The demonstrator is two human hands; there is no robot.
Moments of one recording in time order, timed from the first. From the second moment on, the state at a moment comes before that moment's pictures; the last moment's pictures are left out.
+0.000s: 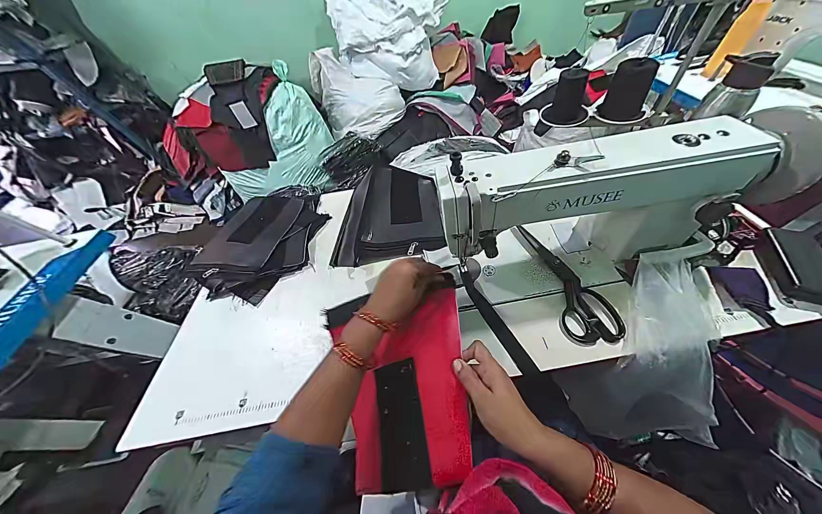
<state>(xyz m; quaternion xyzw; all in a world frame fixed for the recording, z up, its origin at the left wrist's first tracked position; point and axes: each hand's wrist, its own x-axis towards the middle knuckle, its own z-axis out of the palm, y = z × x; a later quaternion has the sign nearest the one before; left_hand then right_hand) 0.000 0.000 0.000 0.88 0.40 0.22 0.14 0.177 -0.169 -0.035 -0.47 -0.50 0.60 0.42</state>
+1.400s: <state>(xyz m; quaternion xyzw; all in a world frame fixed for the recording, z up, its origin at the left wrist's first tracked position) 0.061 0.010 -0.028 0.65 0.66 0.13 0.36 0.210 -0.049 -0.039 -0.72 -0.56 0.33 0.25</state>
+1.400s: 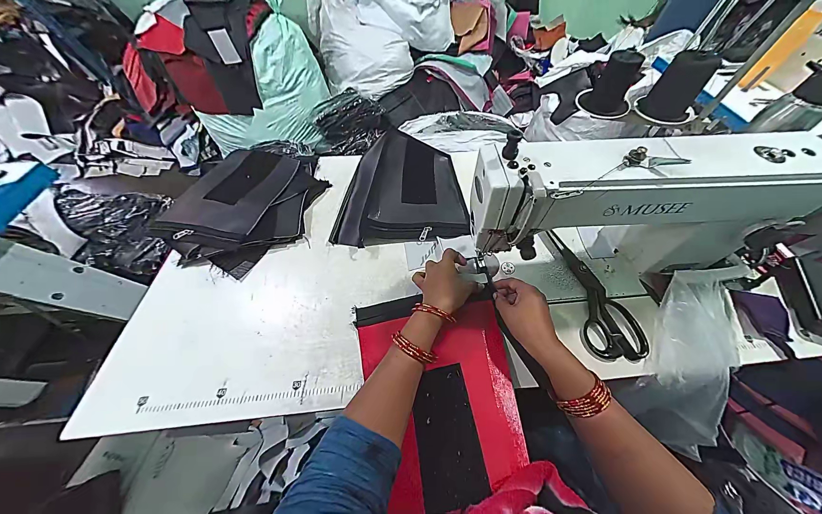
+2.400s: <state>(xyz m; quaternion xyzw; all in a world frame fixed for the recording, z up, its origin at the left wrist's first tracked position) 0.068 0.019 -0.031 0.64 0.66 0.16 0.37 0.223 -0.052 -0.052 -0.64 -0.61 0.36 0.31</state>
